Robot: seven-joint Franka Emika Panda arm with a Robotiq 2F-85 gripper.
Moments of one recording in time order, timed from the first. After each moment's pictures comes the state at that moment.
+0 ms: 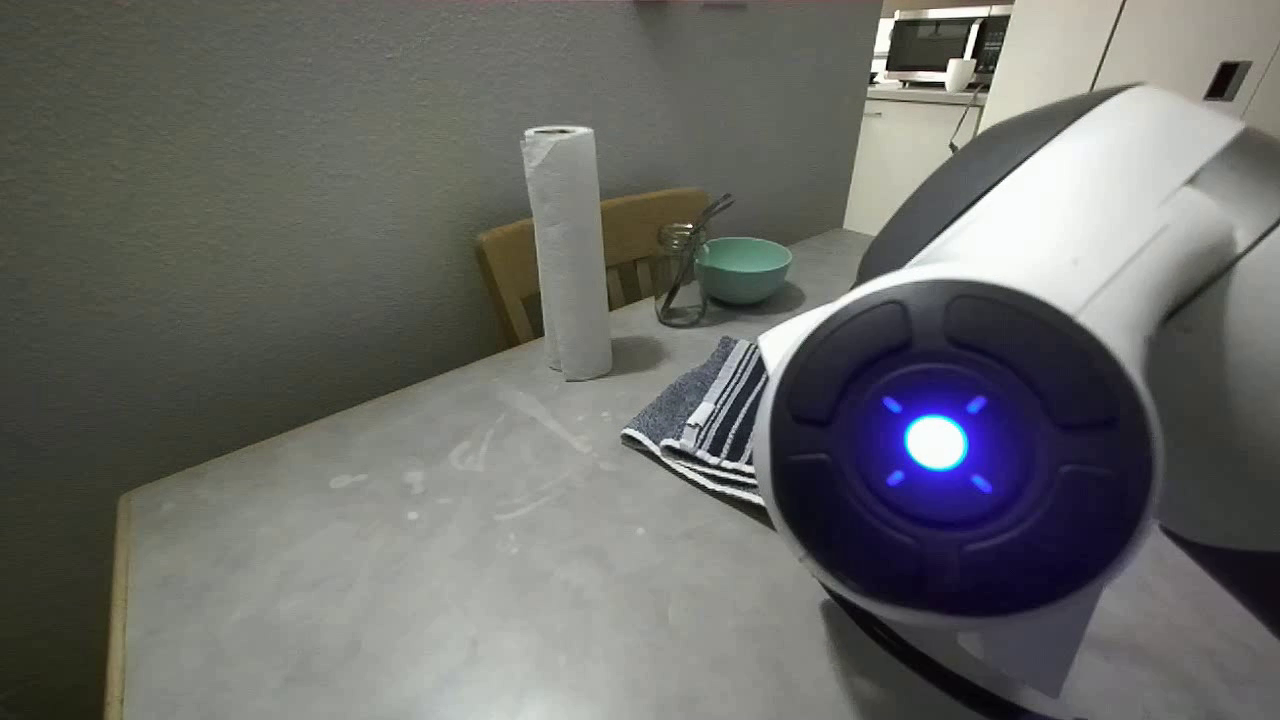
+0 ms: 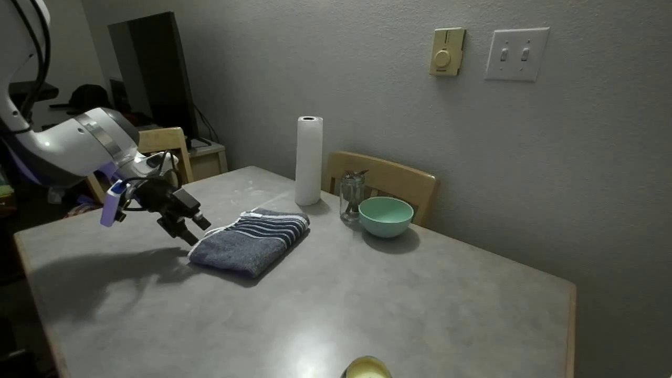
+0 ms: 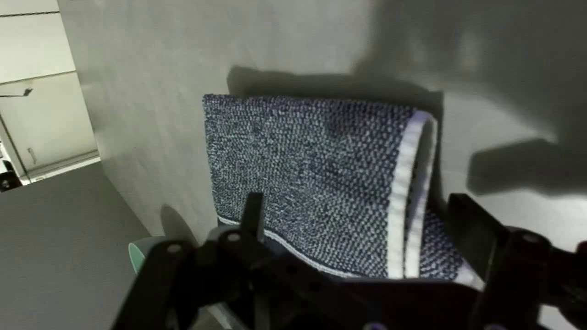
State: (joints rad) arm 0.42 0.53 0.16 -2.12 -1.13 2.11 1.18
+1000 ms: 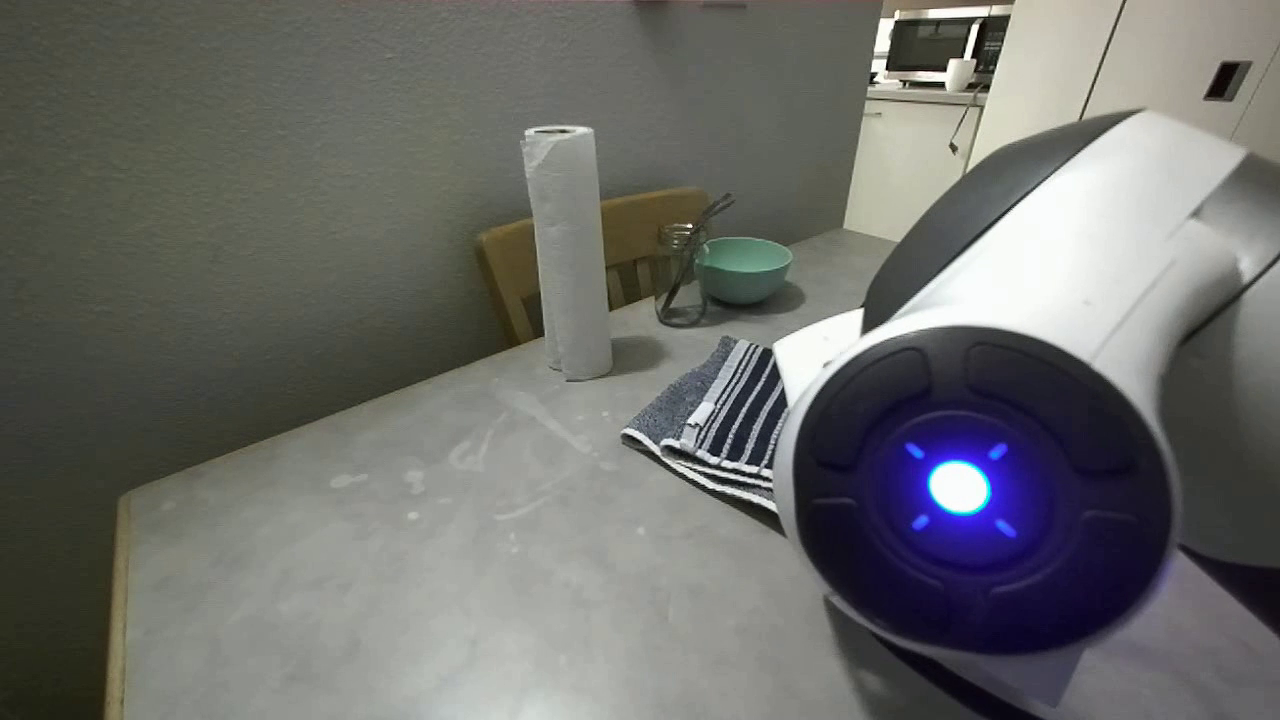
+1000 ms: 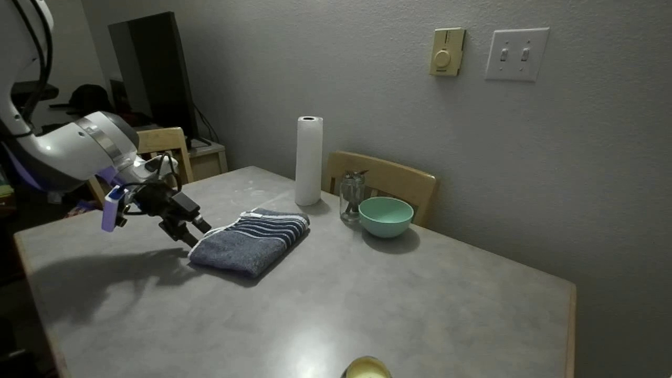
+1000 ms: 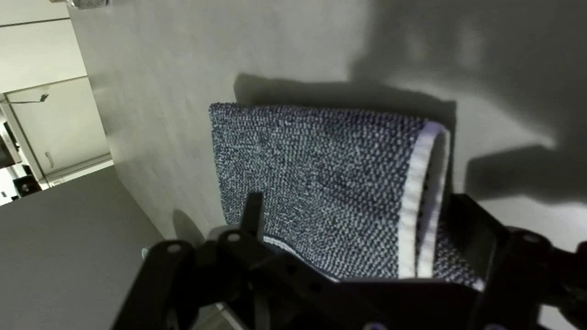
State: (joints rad) arm 0.40 0.54 0.18 -2.13 -1.17 2.09 1.25
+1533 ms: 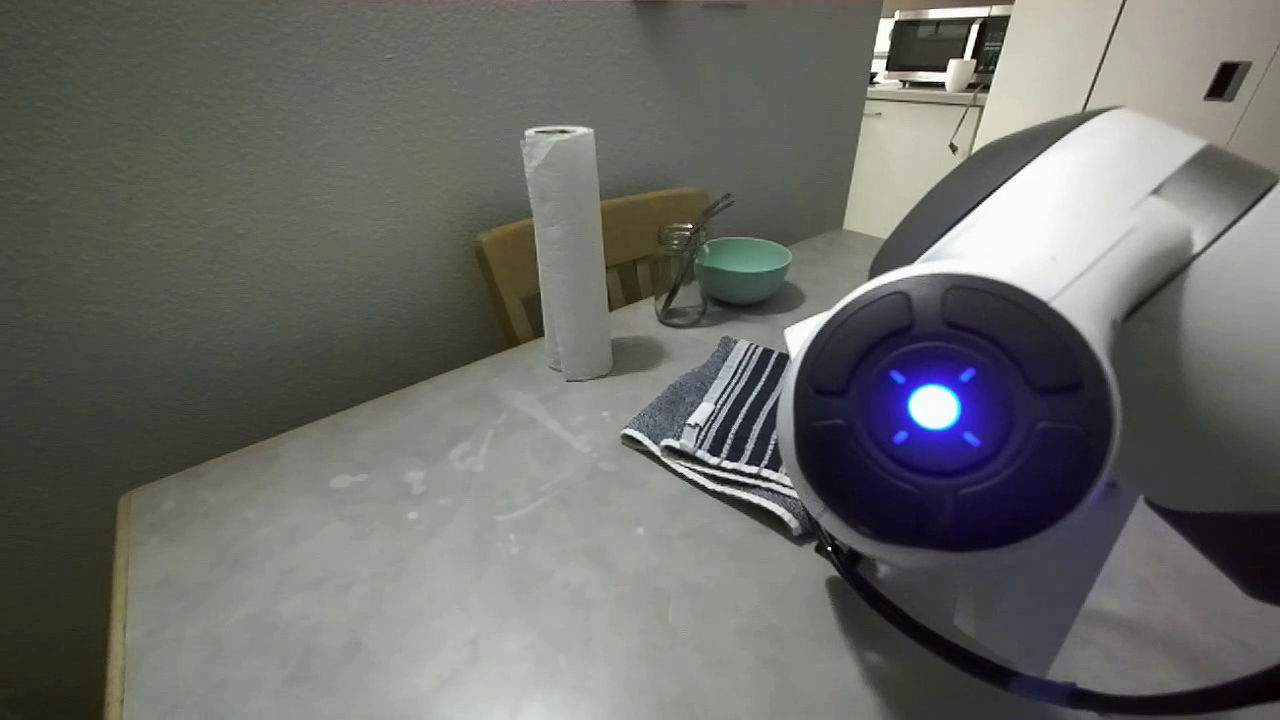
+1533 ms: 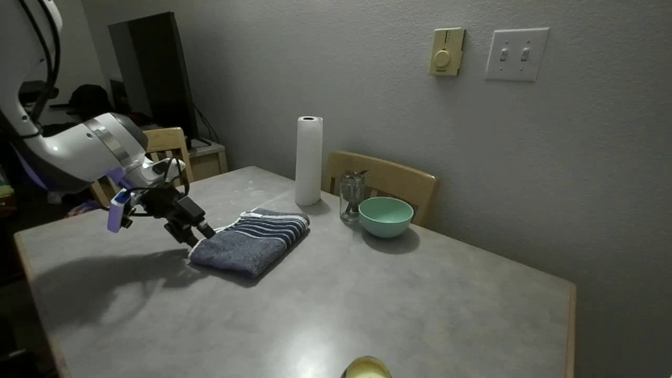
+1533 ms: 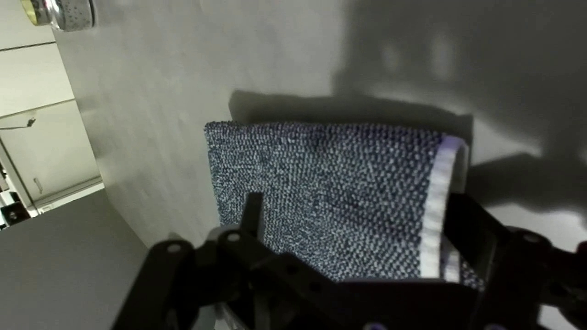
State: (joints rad) arm 0.35 0.54 0.18 -2.14 -1.15 2.13 1.25
